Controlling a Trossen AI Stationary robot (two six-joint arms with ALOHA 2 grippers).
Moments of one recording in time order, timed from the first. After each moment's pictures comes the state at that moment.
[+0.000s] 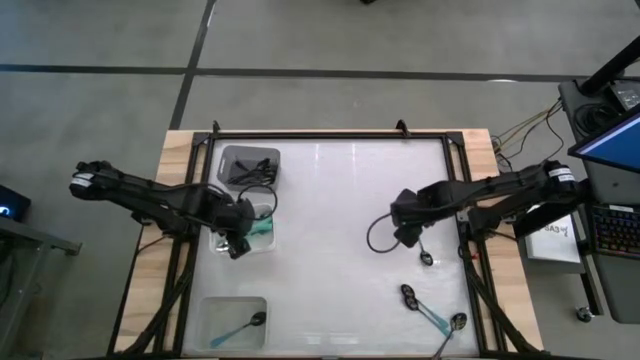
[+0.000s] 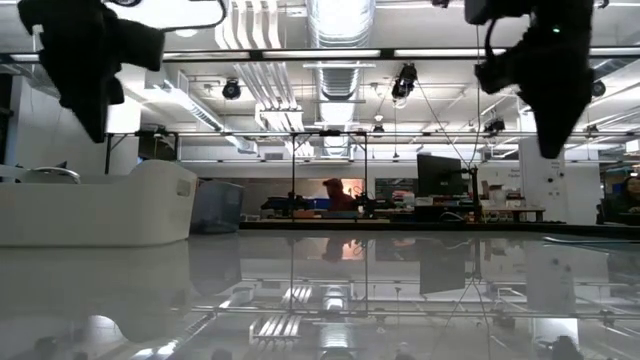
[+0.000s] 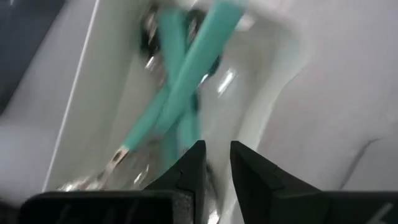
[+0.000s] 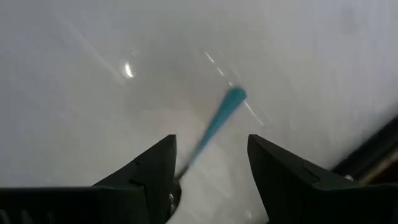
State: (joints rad) left arm -0.21 1.11 0.86 -1.07 -0.09 -0.68; right arm 0.09 1.29 0.98 -1.18 0.12 0.79
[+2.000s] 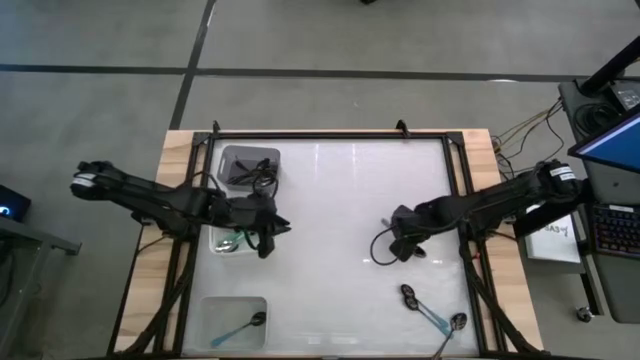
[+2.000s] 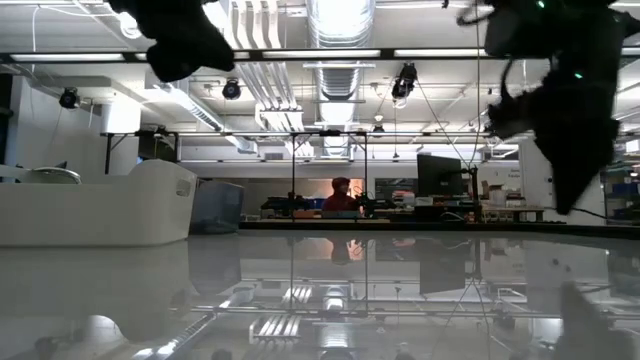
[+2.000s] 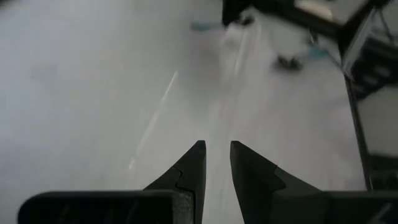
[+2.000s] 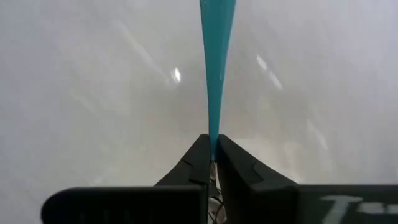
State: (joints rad) left arm -0.21 1.12 0.84 -0.37 -0.20 -0.49; right arm 0.17 1.27 0.67 -0.74 0.00 0.92
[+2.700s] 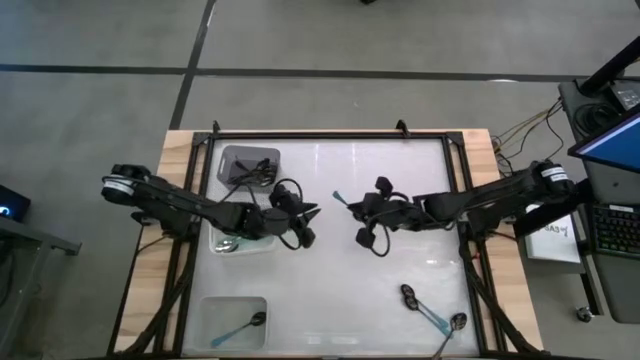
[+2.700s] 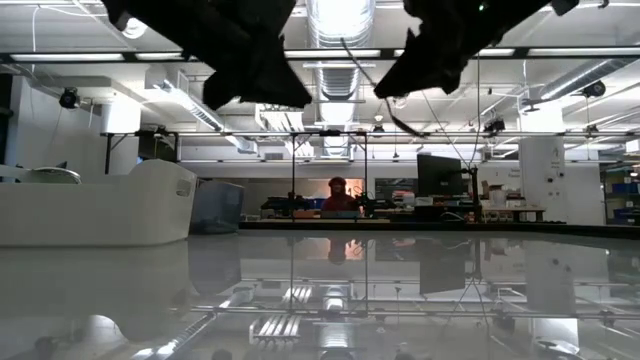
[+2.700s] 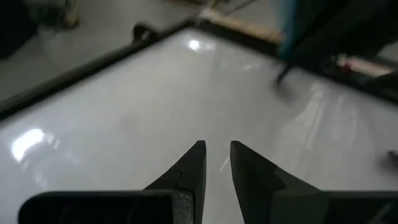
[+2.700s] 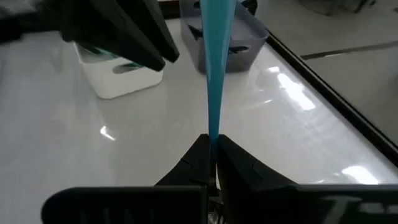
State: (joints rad) left arm -0.19 1.48 0.84 0.13 -0.64 -0.47; right arm 0.16 1.34 0.85 -0.06 0.48 0.22
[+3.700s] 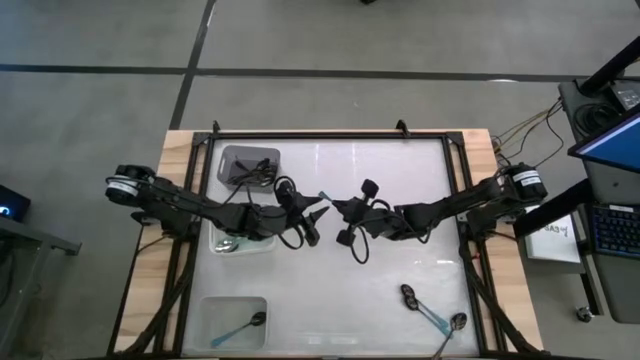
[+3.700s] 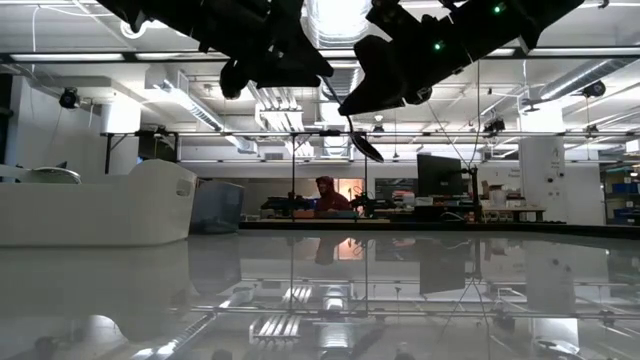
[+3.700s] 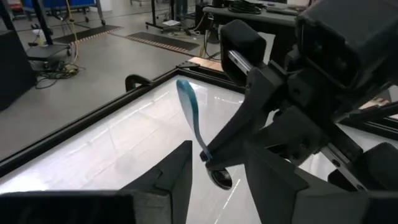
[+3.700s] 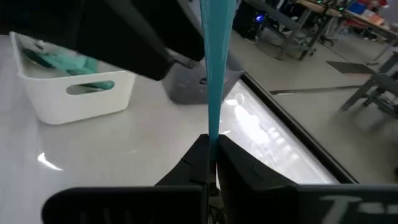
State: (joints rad) left arm -0.19 1.53 0.84 0.40 -0.67 -0.27; right arm 0.16 1.59 0.85 0.33 0.67 0.00
